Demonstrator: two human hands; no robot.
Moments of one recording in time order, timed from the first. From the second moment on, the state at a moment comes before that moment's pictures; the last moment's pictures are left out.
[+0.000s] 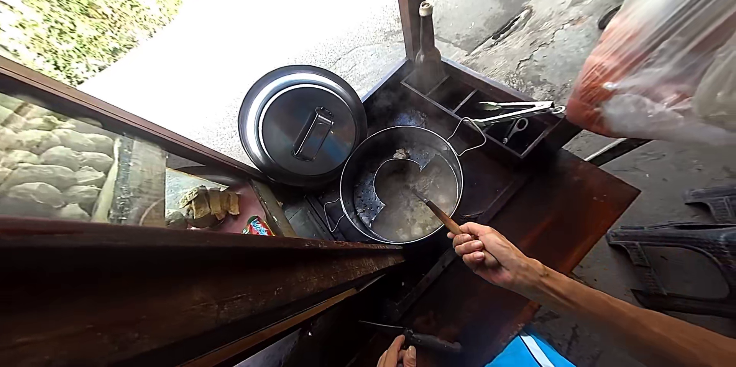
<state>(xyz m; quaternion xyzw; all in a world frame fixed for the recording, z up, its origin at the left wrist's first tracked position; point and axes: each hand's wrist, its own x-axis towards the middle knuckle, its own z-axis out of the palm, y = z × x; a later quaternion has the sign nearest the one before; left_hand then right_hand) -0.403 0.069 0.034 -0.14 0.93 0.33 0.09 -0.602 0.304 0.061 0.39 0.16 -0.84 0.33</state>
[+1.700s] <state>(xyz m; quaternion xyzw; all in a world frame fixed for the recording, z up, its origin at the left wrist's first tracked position) -0.394 0.068 0.030 -0.16 0.92 0.34 0.11 -0.660 0.304 0.026 0.12 0.67 -0.59 0.43</state>
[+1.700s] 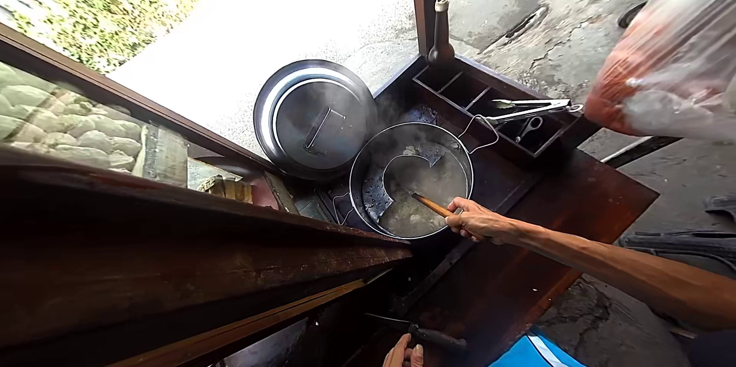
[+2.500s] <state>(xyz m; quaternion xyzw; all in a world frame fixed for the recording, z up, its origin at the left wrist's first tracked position) -0.400 0.071 0.029 -0.14 0.93 0.33 0.11 -0.606 0.393 0.116 -0.17 0.92 -0.17 0.32</state>
